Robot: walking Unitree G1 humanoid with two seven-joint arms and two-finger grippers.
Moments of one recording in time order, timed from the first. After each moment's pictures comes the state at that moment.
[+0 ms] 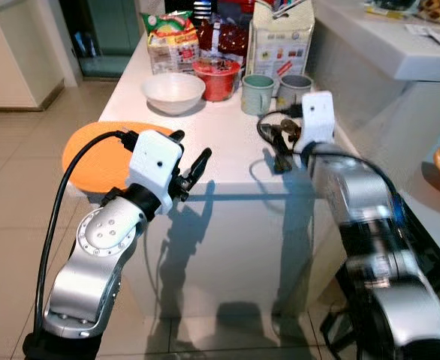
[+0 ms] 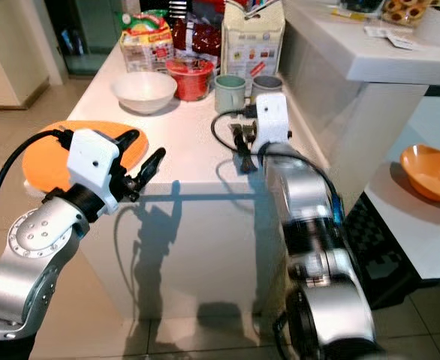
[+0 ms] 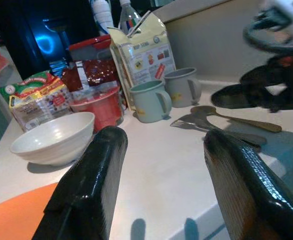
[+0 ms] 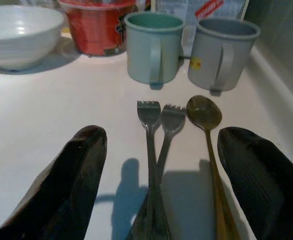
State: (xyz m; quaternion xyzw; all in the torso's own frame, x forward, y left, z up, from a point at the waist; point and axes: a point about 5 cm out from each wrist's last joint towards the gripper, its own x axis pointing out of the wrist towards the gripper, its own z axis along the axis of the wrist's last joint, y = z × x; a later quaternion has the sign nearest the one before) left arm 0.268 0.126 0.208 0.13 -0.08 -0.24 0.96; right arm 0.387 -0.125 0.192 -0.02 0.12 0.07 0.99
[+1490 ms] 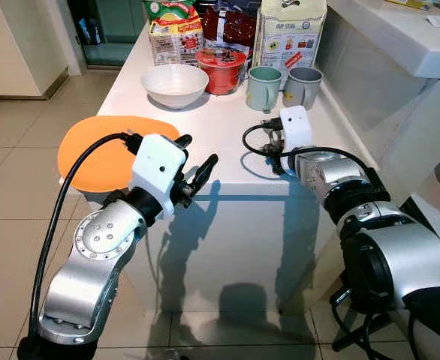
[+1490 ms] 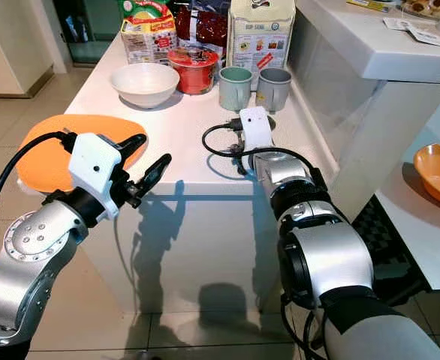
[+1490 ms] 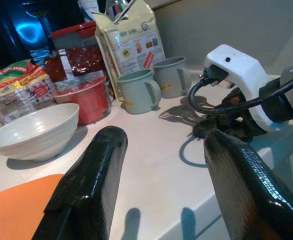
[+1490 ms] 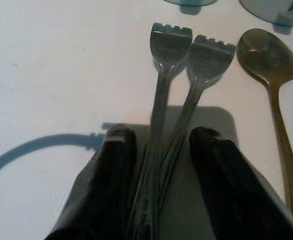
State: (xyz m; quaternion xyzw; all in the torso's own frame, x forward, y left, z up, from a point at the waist) left arm 0.262 0.123 0.210 0.13 -0.08 -0.27 0.95; right arm 0.406 -0.118 0.160 -0.07 0.22 0.10 0.97
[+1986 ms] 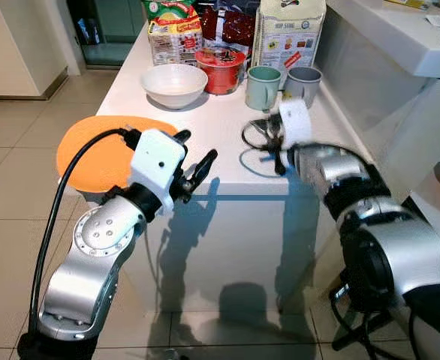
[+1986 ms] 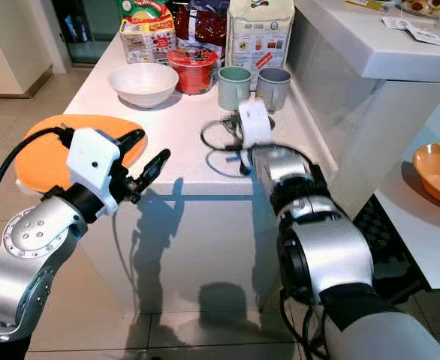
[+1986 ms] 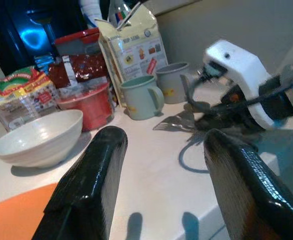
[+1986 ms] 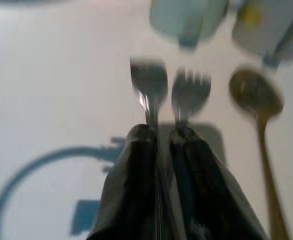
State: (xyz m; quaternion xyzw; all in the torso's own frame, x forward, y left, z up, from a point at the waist) left arm 0.264 0.122 0.217 0.14 -0.09 -0.26 0.95; right arm 0.413 -0.111 0.181 -0.07 0.18 0.11 0.97
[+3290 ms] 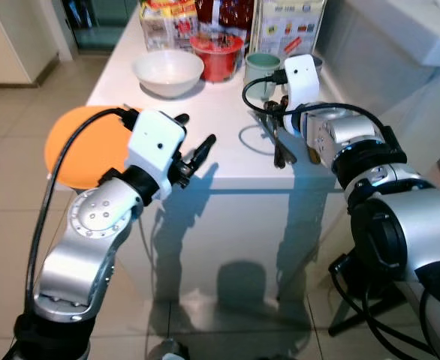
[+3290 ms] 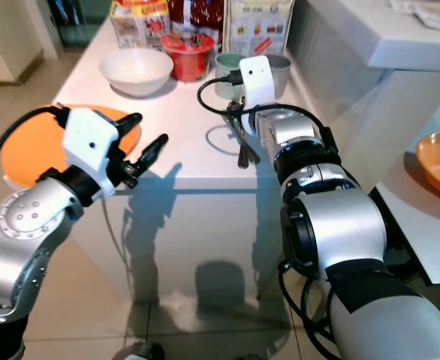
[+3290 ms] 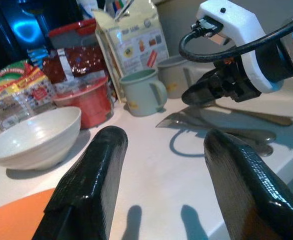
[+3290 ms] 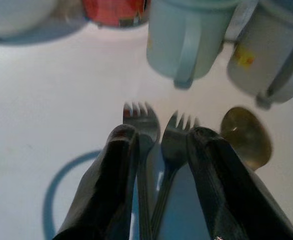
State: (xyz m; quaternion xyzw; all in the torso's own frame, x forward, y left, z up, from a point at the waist) left arm 0.273 0.126 0.234 0.15 -0.09 -0.26 0.95; right arm 0.423 -0.112 0.230 -0.06 0.15 0.13 0.98
